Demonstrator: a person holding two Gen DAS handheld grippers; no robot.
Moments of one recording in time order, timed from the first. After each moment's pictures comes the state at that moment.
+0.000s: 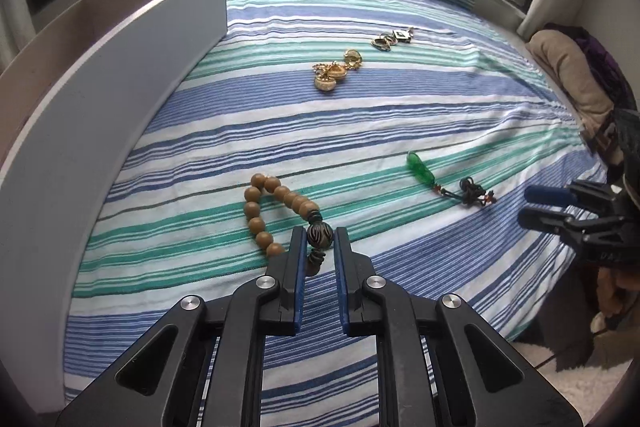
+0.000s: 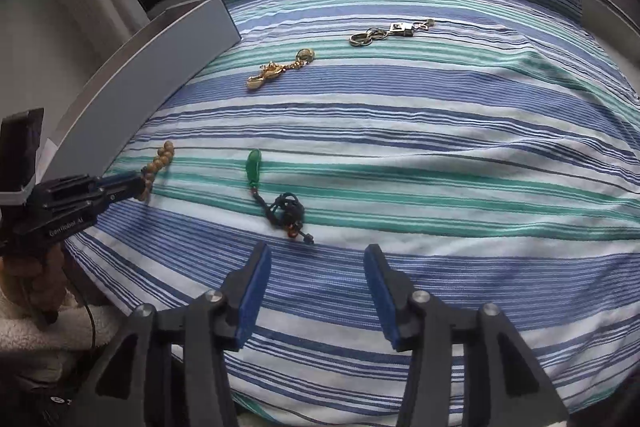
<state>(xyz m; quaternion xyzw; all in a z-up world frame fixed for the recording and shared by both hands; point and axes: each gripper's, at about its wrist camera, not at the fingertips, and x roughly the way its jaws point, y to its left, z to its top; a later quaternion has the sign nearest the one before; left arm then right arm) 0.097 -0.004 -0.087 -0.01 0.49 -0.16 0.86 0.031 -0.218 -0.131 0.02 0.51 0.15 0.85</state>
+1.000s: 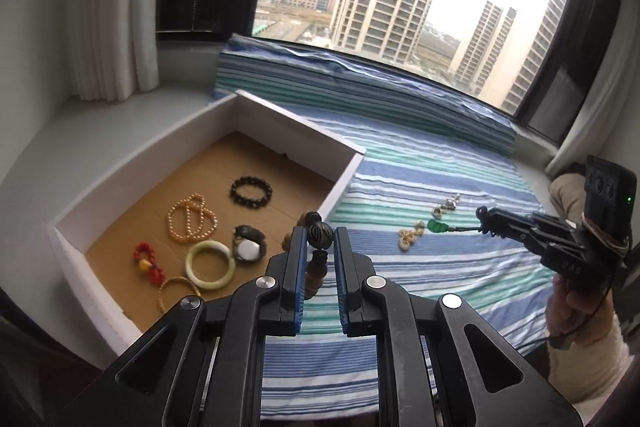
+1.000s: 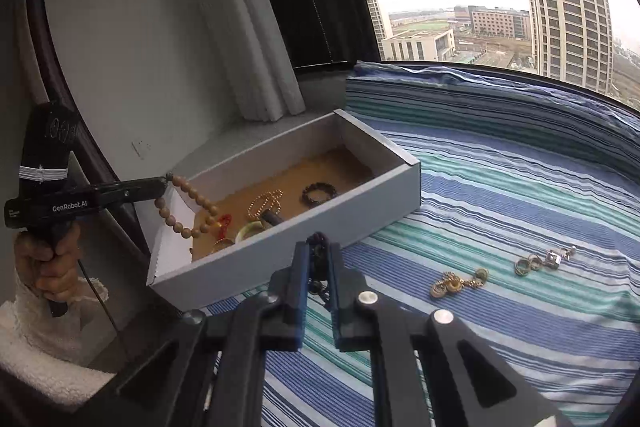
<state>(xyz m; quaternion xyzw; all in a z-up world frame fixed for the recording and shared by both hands) 0.074 0.176 0.111 -0.11 0.37 -0.02 0.92 0.086 -0.073 0.054 -0.01 0.33 0.36 0.87</state>
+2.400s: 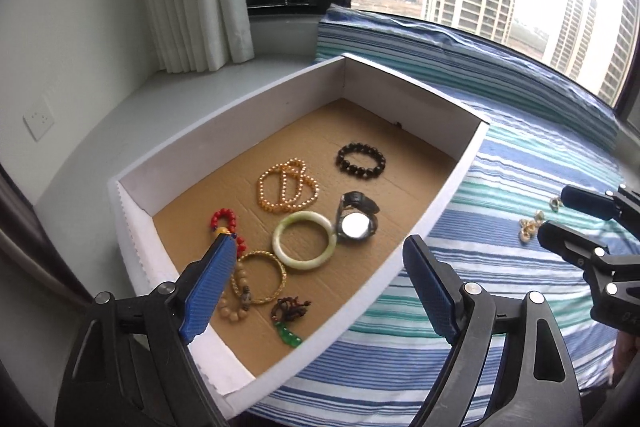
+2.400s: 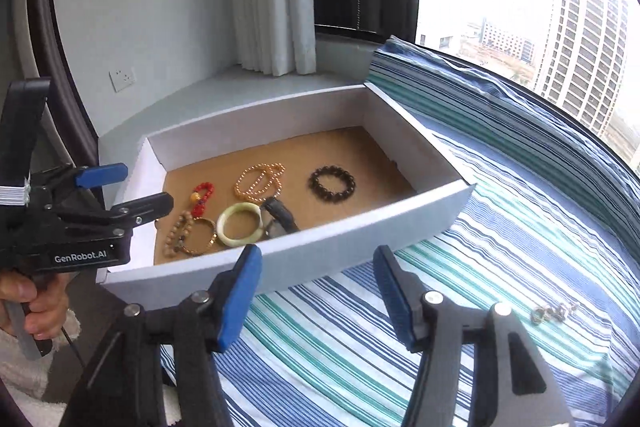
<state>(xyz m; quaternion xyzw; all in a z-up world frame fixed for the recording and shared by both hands) 0.086 0.180 0.020 -0.06 0.40 0.14 0.90 0.101 0.050 0.004 -0.14 0.37 0.31 0.86</state>
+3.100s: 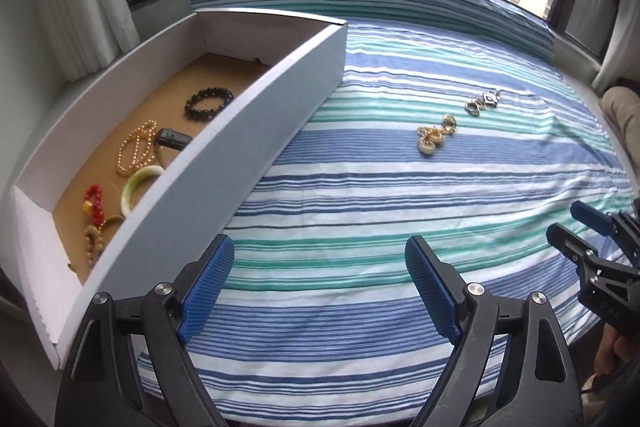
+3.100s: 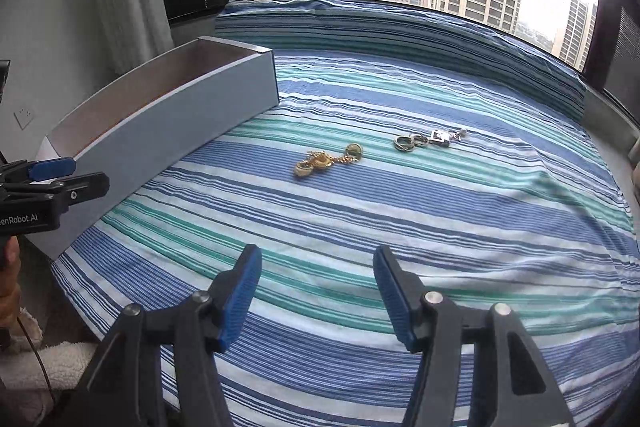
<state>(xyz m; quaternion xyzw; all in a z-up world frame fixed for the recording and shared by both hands) 0.102 0.034 -0.044 -0.01 0.47 0.01 0.88 0.042 -0.163 -0.077 -0.06 0.41 0.11 0.90</state>
